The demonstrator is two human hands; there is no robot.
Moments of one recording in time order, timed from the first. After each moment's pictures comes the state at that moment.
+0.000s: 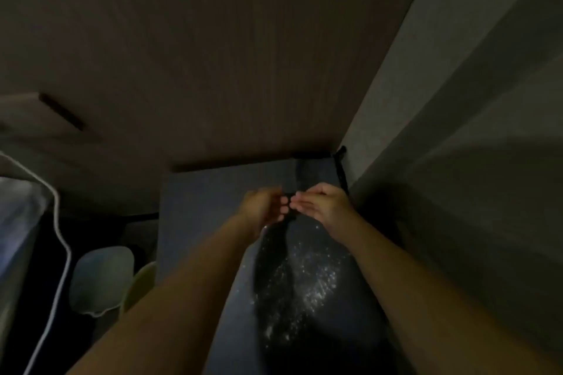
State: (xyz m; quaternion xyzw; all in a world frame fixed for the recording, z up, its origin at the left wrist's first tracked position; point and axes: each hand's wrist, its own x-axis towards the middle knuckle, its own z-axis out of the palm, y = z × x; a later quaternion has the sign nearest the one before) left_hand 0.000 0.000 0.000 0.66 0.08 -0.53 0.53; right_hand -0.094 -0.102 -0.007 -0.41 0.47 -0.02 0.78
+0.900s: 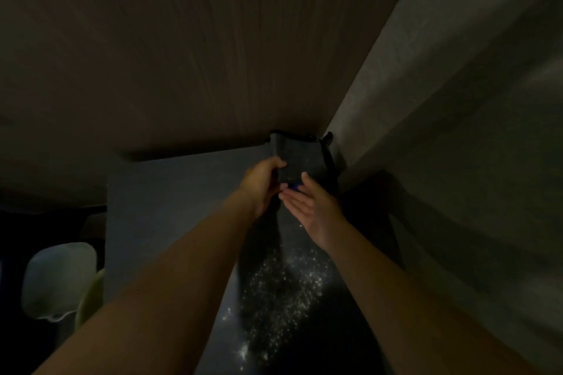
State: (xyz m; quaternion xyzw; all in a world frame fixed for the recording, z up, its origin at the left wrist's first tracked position) left_hand 0.014 -0.072 -0.062 0.59 0.14 -0.53 0.59; right_hand -0.090 -0.124 -0.068 -0.17 0.53 -0.06 0.82
